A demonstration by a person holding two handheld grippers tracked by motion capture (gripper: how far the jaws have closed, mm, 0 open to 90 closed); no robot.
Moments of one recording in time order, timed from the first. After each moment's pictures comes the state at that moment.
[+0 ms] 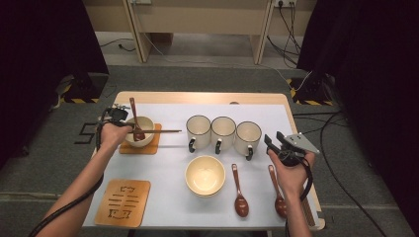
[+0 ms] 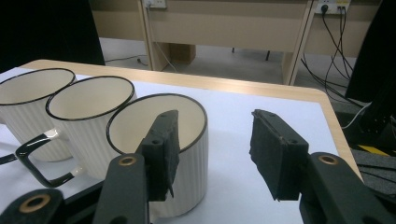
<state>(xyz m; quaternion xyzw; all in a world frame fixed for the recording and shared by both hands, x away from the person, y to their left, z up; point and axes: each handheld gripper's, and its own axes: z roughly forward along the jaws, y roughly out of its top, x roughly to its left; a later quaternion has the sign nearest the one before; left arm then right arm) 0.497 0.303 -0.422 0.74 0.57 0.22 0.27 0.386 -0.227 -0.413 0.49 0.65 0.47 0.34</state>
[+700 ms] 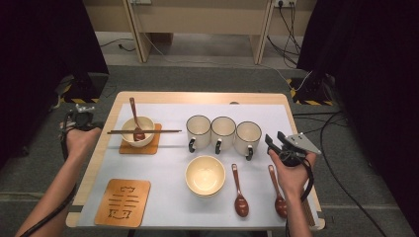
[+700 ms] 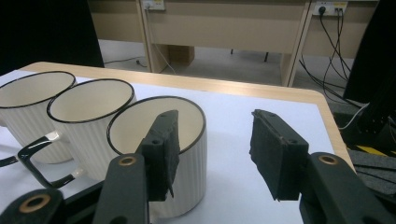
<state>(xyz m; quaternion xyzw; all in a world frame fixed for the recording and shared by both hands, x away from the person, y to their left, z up) 0.454 0.384 -0.407 0.68 0.61 0.29 0.27 0.383 -0.228 -0.410 0.49 0.65 0.47 0.34</state>
